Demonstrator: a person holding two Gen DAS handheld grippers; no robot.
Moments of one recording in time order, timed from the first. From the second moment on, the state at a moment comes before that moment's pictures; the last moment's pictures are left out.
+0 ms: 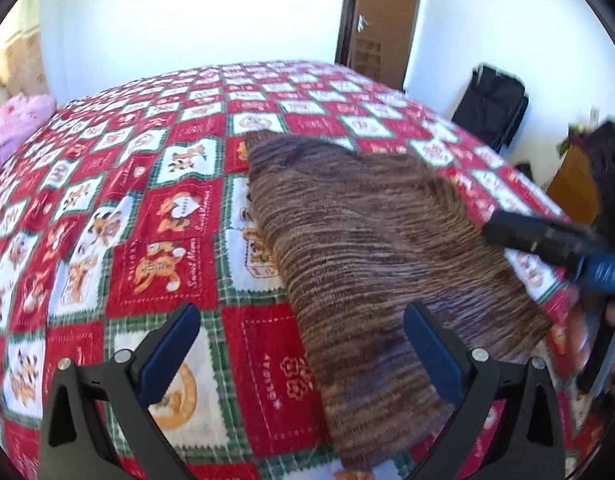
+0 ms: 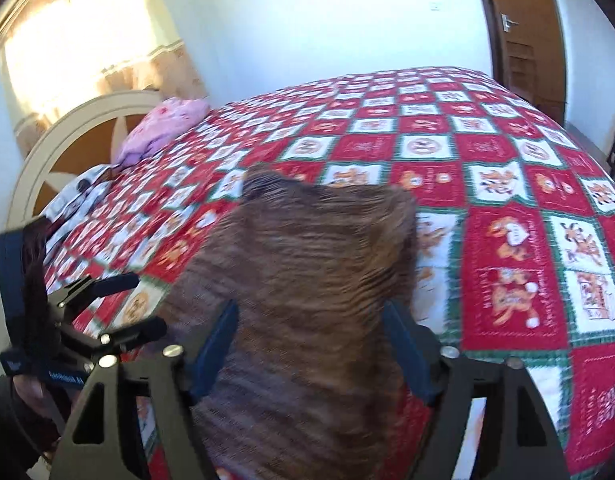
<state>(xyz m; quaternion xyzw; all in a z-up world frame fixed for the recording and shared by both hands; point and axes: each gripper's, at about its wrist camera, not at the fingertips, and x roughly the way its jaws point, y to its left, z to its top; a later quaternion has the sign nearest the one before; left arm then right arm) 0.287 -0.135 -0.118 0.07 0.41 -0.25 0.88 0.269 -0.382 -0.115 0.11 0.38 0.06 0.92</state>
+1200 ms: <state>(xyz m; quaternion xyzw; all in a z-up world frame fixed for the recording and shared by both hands) 0.306 -0.150 -0.144 0.03 0.43 -0.32 0.84 0.354 -0.436 -0.169 0.25 0.41 0.10 0.87</state>
